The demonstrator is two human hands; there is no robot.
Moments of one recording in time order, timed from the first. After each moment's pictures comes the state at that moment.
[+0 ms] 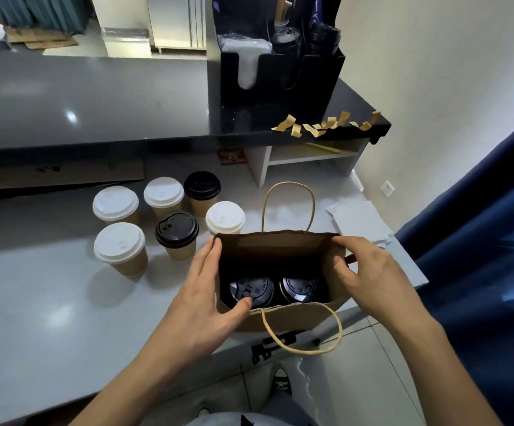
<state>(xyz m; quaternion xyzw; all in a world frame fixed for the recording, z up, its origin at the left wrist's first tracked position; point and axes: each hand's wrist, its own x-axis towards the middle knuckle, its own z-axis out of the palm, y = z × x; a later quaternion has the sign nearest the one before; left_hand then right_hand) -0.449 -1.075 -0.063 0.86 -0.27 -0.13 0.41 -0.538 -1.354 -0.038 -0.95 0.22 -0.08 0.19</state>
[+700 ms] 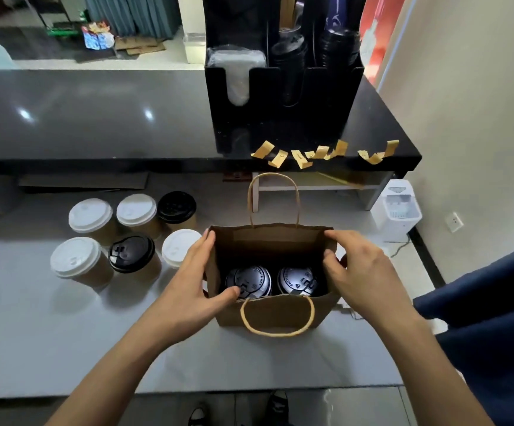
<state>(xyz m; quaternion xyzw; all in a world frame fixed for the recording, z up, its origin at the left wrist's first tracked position) -0.403 -1.234 -0.057 0.89 -0.15 -0.13 0.41 -0.438 -1.524 -0.046 -0.96 0.11 -0.09 0.26</state>
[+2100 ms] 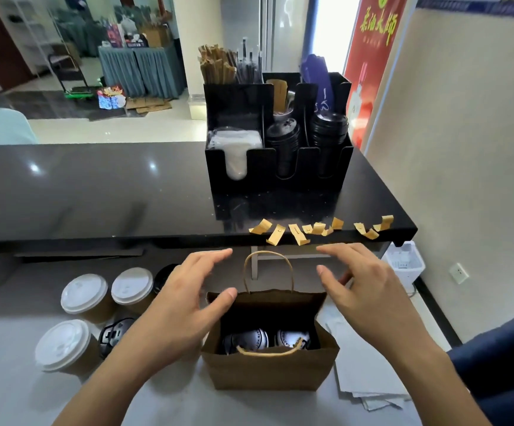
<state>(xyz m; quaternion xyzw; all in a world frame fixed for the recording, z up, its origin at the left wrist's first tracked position) -0.318 -1.251 0.027 0.89 -0.25 0.01 0.38 -0.370 -1.535 0.029 -0.94 0.02 -0.19 0.30</state>
